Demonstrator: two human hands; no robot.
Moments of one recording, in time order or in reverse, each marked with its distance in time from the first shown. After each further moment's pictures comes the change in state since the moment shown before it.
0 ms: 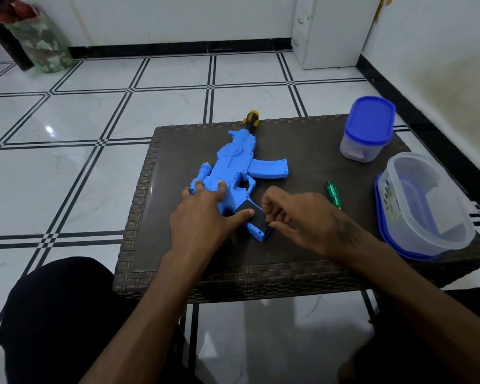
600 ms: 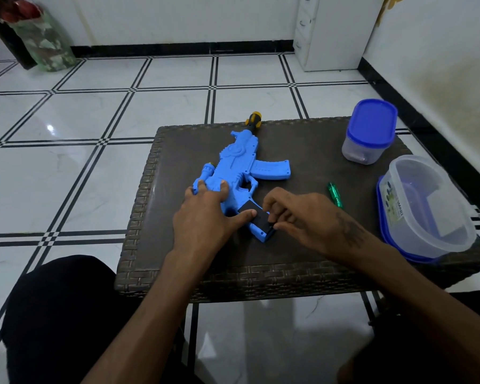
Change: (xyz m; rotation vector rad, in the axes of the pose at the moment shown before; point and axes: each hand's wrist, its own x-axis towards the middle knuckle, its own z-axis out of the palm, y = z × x) left_hand 0.000 0.001 -0.002 -0.012 -0.020 -0.005; right_hand -0.003 0.001 -0.003 0.065 -0.014 0.026
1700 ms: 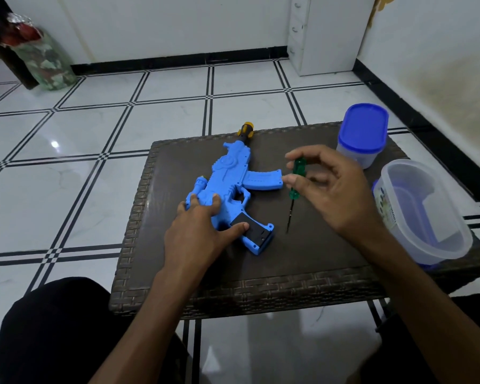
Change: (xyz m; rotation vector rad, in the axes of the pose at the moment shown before) left_hand -0.001 0.000 0.000 -0.058 0.012 -0.009; right_hand 0.004 0.002 -0.033 0.575 0.601 0.142
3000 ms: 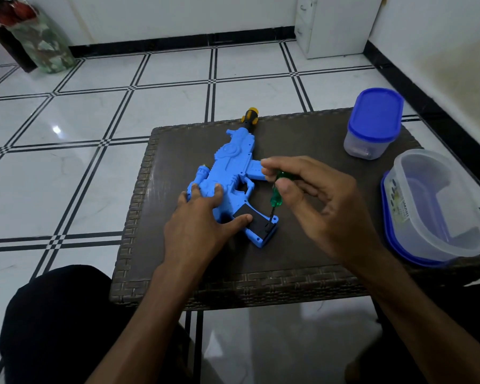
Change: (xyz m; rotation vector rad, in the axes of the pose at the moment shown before) left_hand -0.003 0.001 -0.001 0.027 0.007 -0.005; right_hand -0.021 -0.009 0.021 -0.007 -0.092 -0.277
